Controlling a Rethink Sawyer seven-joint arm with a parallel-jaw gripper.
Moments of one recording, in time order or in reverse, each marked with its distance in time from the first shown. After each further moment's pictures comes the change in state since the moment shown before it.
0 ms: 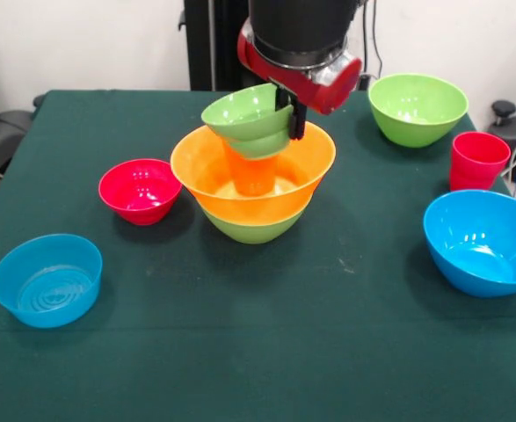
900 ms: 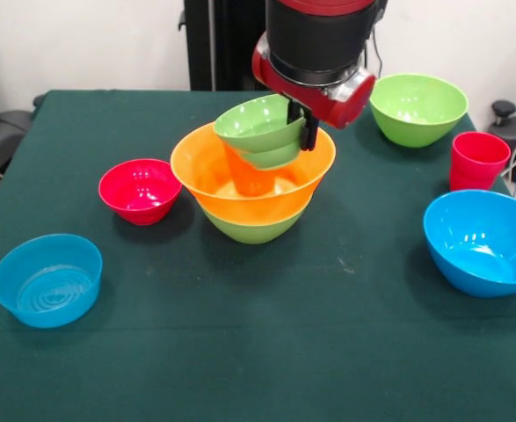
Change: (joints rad) arm 0.025 0.026 -0.008 -0.023 0.000 0.006 0.000
